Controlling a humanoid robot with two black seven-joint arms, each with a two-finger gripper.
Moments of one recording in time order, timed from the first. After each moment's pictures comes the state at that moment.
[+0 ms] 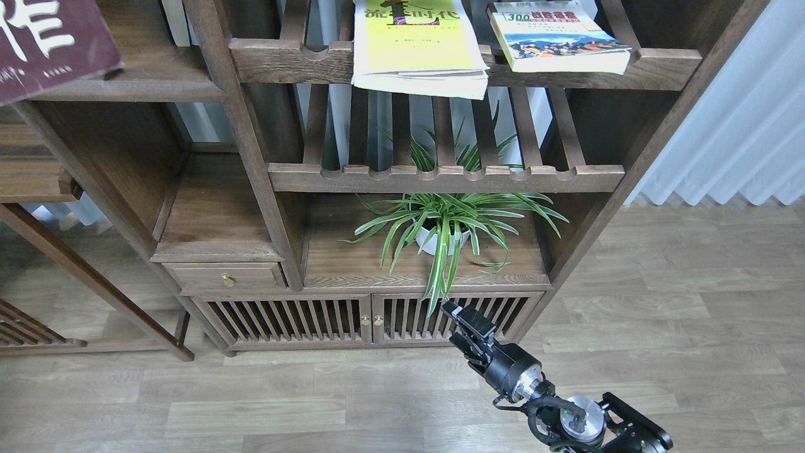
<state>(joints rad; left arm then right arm) -1.04 0.96 -0.83 -0.76 -0.28 -0.49 0.49 0.17 0.01 0.98 0.62 0.24 0.54 -0.27</state>
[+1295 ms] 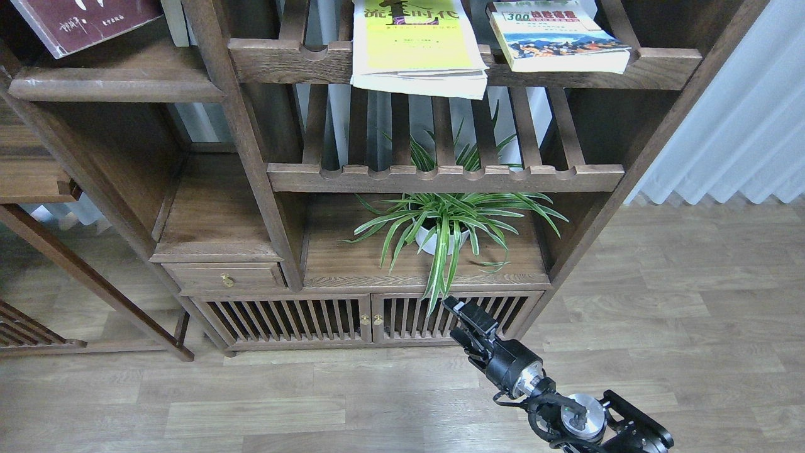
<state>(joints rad) -1.22 0.63 -0.76 -0.42 -0.25 -0.49 0.49 0.17 0.02 0.99 0.63 0.25 0.55 -0.27</state>
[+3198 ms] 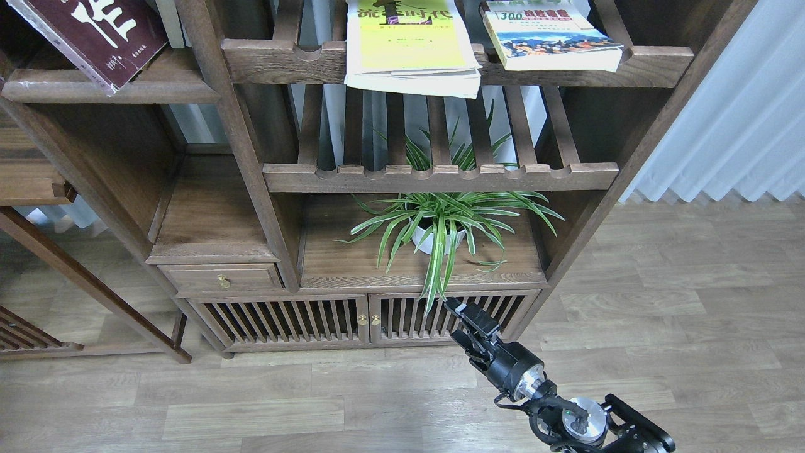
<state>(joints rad) -1.31 0.67 -0.76 -0.38 -0.25 -0.49 0.49 0.15 0.01 1.00 0.64 0.25 0.56 -0.27</state>
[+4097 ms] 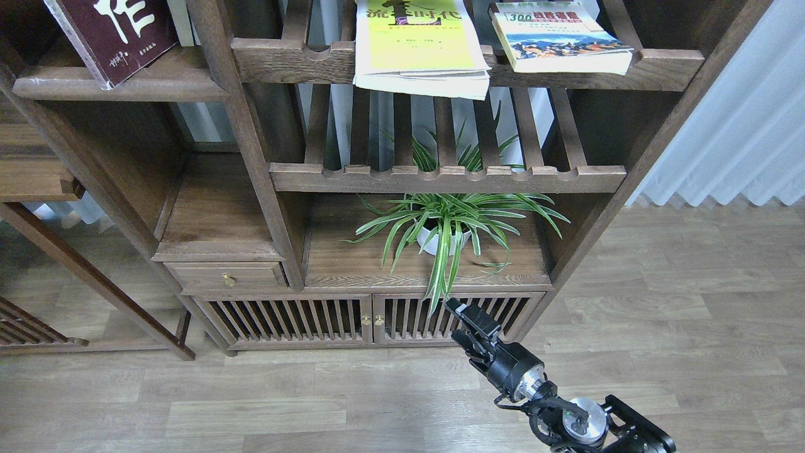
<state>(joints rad) -1.25 0.61 -0.75 -0.45 -0.27 -0.49 0.49 0.16 0.01 1.00 0.64 0.25 0.55 -0.27</state>
